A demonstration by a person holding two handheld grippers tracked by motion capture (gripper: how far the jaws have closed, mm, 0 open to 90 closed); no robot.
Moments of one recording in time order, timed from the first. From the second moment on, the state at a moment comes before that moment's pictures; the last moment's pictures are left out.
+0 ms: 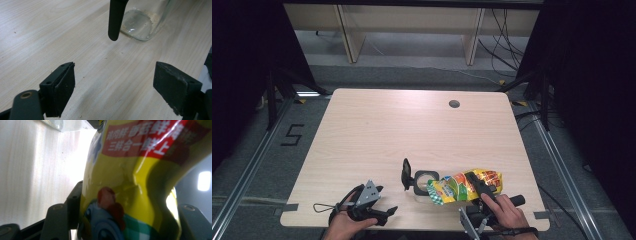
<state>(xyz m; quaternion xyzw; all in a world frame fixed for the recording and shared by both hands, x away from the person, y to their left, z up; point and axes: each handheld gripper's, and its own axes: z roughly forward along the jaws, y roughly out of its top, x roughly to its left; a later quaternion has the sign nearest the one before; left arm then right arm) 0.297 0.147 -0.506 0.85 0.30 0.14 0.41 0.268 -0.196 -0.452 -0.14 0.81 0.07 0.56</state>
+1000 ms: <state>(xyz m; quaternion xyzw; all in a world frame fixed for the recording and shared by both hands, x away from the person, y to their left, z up) 0.297 0.148 -0.506 0.85 0.30 0.15 0.42 0.263 -0.192 -0.452 -0.13 0.81 0.07 0.56</state>
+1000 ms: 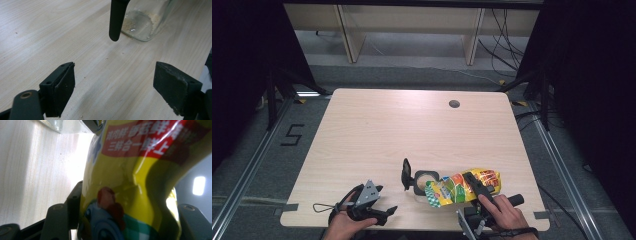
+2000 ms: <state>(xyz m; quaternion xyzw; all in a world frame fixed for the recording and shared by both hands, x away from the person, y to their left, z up) 0.297 0.148 -0.507 0.85 0.30 0.15 0.42 0.263 -0.191 -0.449 -0.17 0.80 0.06 0.57</state>
